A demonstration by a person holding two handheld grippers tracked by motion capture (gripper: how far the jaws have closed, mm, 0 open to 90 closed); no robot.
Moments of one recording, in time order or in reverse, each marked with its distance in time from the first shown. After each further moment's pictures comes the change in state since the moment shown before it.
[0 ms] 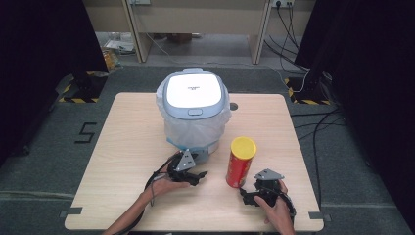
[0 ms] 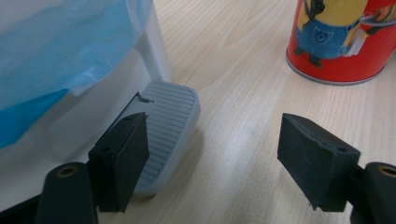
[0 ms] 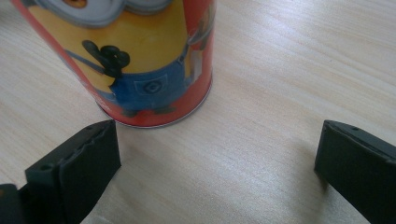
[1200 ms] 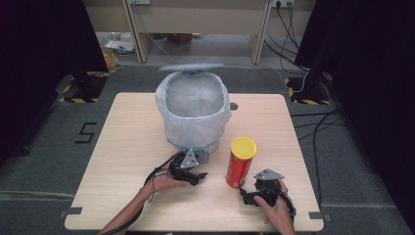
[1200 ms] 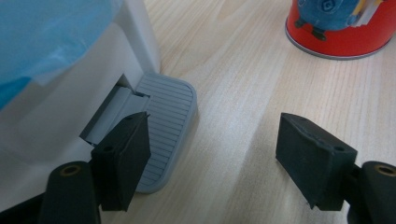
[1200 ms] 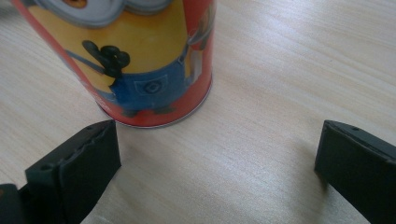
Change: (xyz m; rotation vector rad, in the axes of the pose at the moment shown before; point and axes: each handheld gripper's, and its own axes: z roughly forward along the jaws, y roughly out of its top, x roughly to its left) left arm 0.006 0.003 0.008 0.106 -0.056 0.029; right arm 0.000 0.000 0.000 -0.001 0.000 -0.002
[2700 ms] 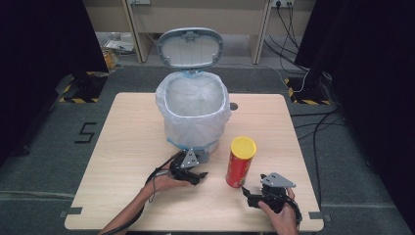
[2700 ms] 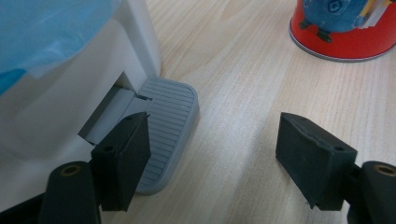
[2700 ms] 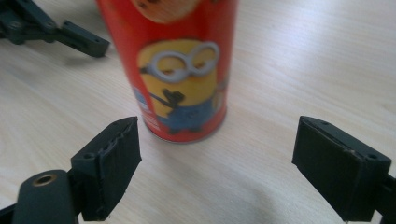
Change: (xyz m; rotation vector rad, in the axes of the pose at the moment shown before) left arm 0.000 0.000 0.002 0.000 0.009 -0.012; right arm 0.009 0.001 -0.039 -0.163 0.039 -0.012
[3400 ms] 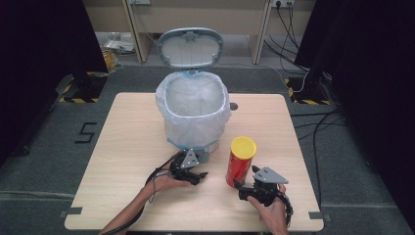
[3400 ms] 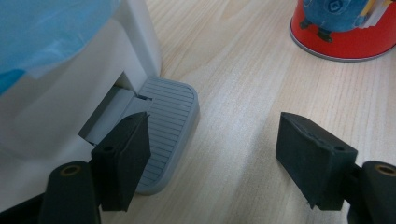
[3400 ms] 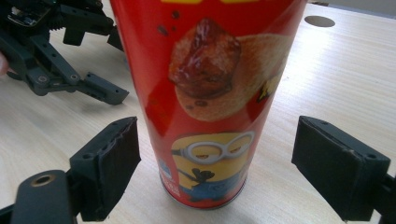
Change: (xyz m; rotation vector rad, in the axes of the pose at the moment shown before) left arm 0.000 0.000 0.000 0.003 0.002 0.001; right arm 0.011 0.019 0.018 -0.115 0.016 -0.022
